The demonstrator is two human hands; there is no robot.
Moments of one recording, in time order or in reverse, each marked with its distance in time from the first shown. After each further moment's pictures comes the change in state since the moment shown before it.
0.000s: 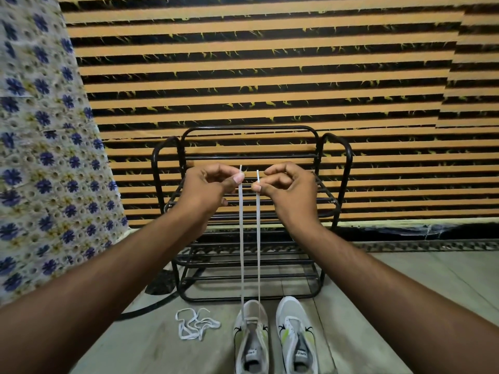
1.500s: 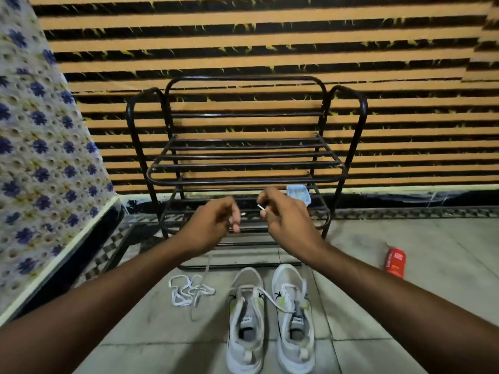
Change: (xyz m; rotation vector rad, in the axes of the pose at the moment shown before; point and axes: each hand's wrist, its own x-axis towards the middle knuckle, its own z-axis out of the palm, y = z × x) left_hand -0.012 -0.153 0.003 0.388 -0.460 -0.021; right_hand -0.049 0.126 -0.010 -0.435 -0.381 -0.102
